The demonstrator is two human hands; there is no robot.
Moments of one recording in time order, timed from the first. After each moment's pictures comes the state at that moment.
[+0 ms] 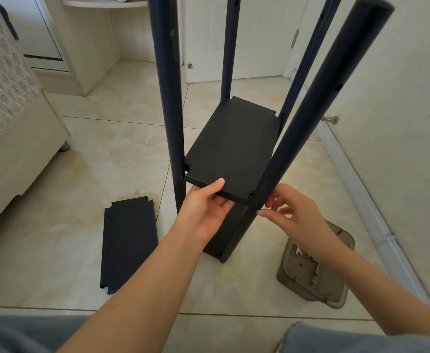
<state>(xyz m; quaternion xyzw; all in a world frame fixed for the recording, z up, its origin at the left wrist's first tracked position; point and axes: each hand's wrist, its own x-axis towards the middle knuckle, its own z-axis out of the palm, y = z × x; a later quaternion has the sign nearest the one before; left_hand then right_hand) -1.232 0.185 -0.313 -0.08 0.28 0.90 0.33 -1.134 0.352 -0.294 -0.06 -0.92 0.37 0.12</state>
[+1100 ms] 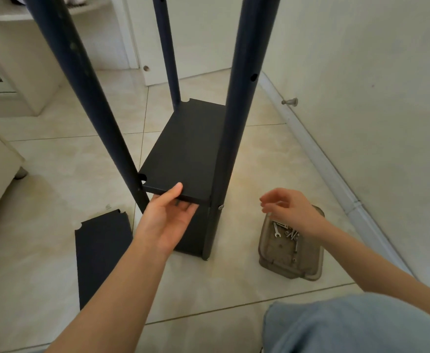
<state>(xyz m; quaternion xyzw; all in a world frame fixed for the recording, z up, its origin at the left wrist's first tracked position) -1.219 0.184 -0.302 -0.10 0.31 0.88 0.35 -1.097 0.429 -0.331 -0.24 -0.84 0.50 0.02</state>
